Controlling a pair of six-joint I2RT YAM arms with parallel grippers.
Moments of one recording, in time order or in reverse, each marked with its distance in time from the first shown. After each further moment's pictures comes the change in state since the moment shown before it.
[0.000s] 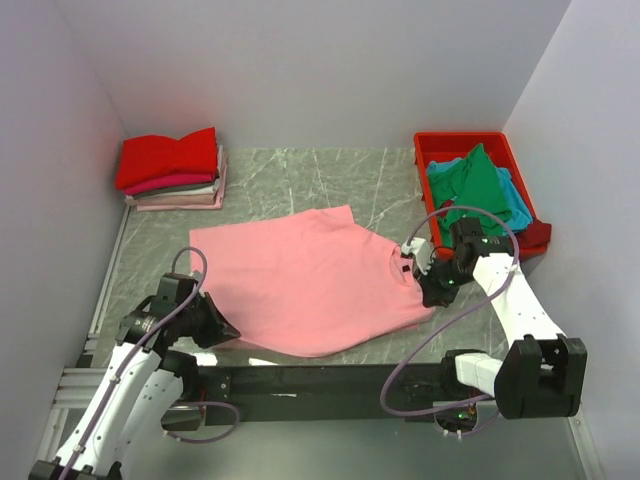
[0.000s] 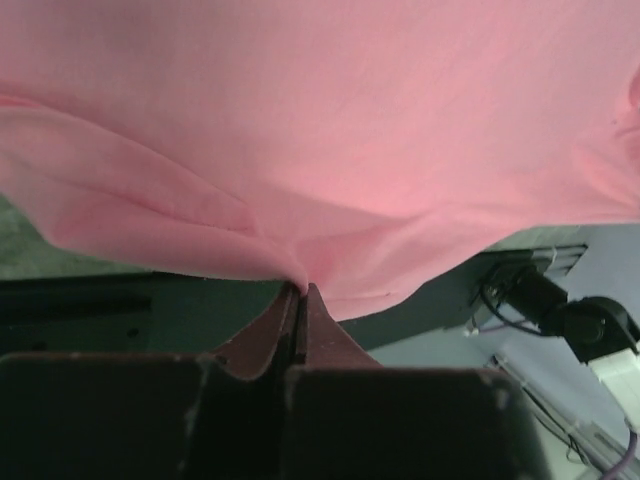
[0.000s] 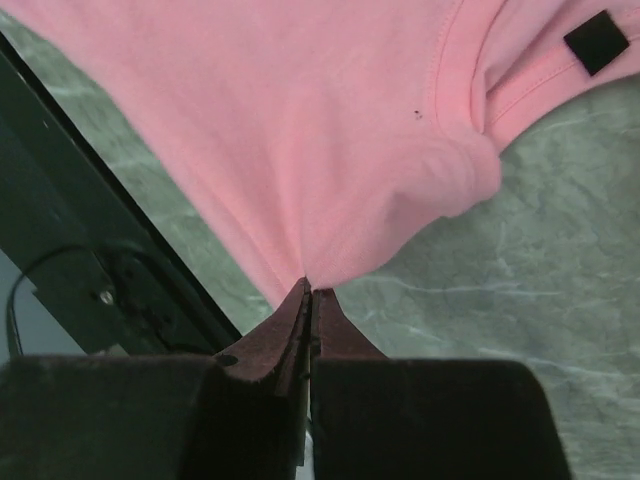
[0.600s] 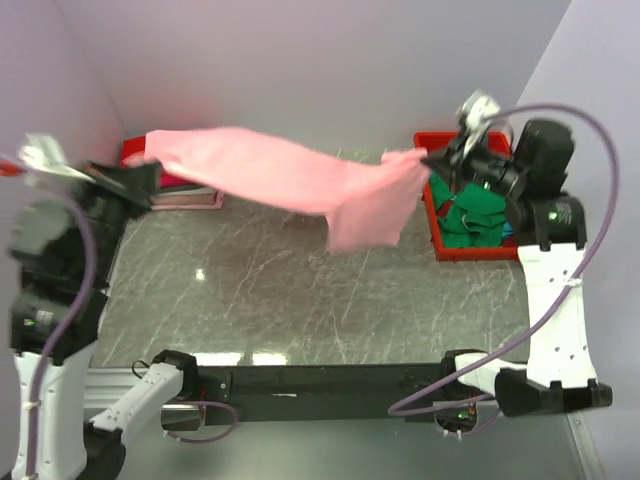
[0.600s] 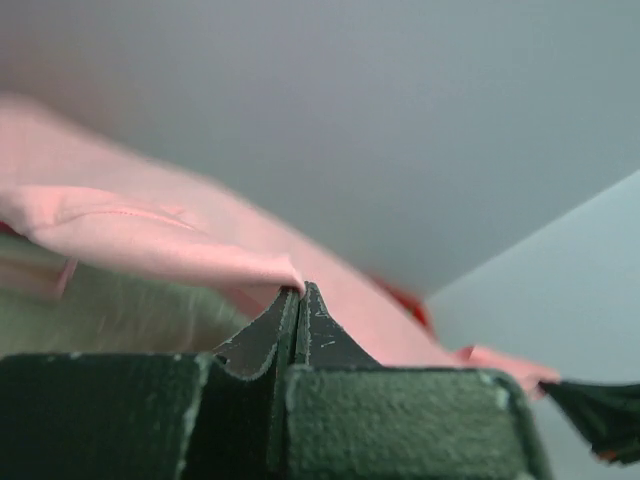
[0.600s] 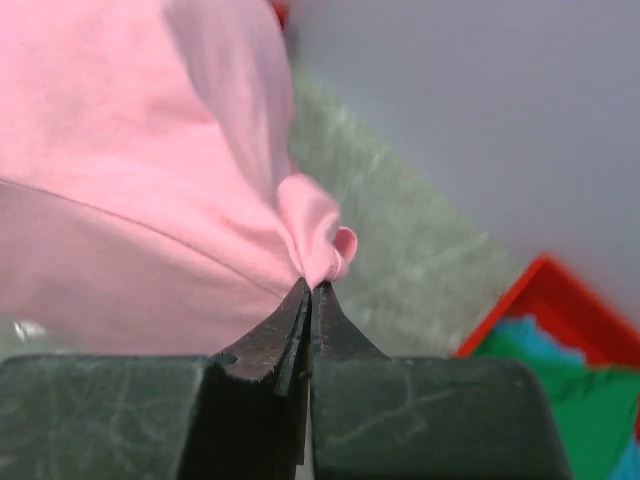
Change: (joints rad) left arm 0.000 0.344 1.142 0.362 -0.516 0.159; right arm 0.024 0.057 0.884 0.391 -0.248 0.567
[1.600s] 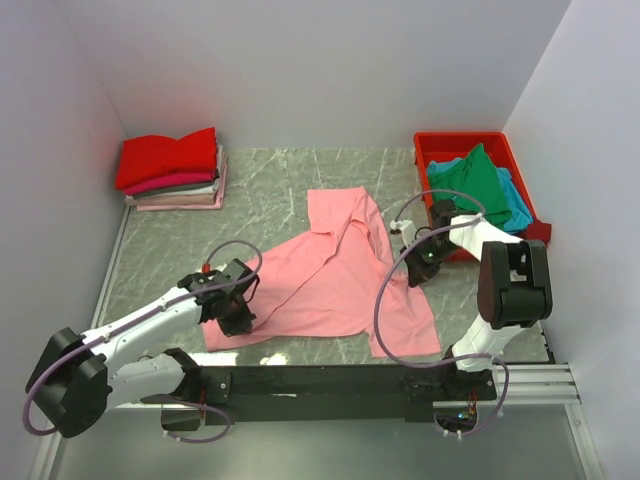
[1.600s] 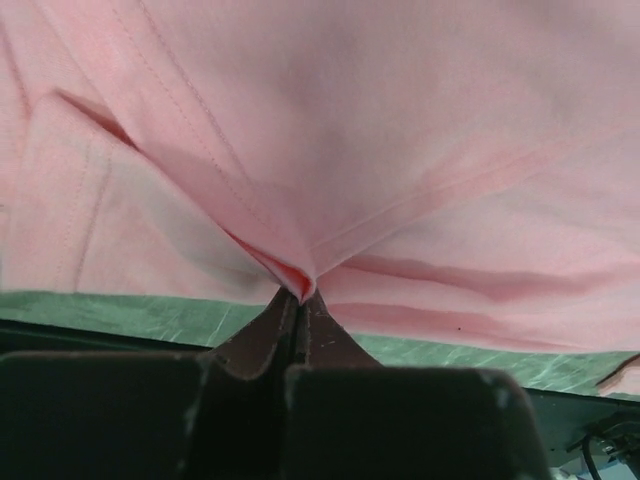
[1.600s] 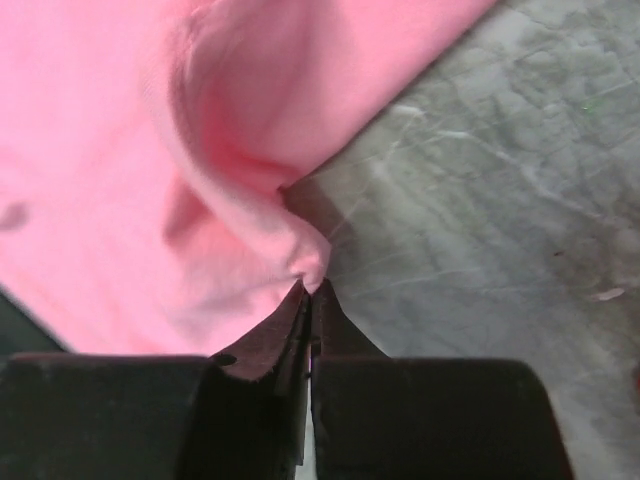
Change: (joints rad) left arm -0.444 0.217 -1.054 -0.167 0.106 -0.466; right arm -0.007 0.472 -0.751 -0.065 0.272 -0.417
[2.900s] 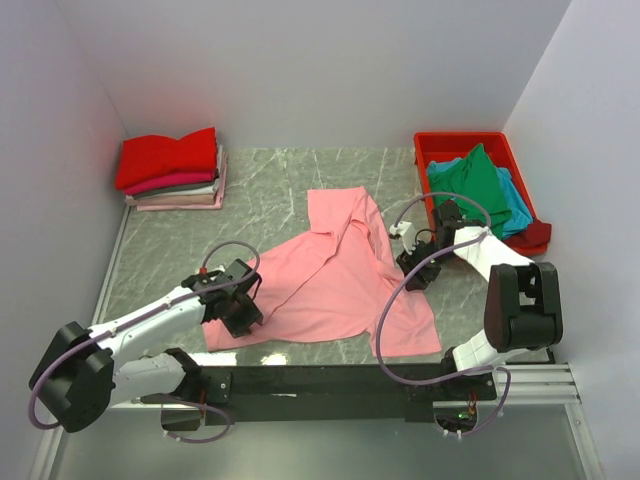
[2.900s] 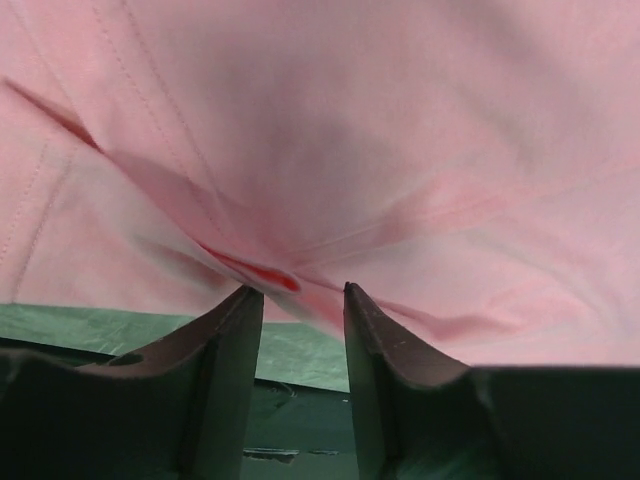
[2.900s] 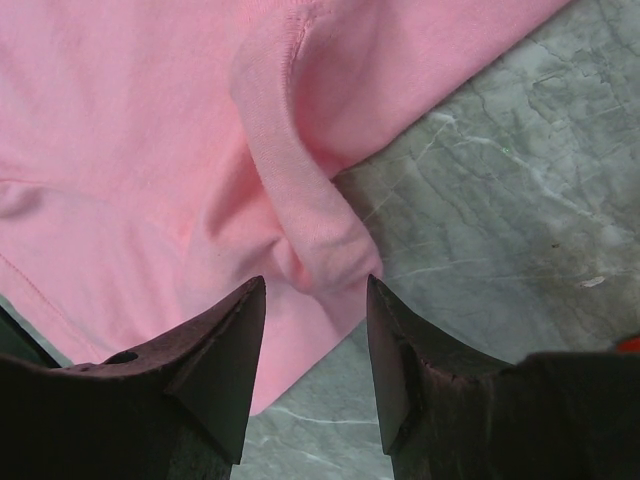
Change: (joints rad) left arm -0.001 0.025 -0.008 0.058 -0.013 -0.165; right arm 0.018 -0.157 -0.084 0.027 -0.026 -0.071
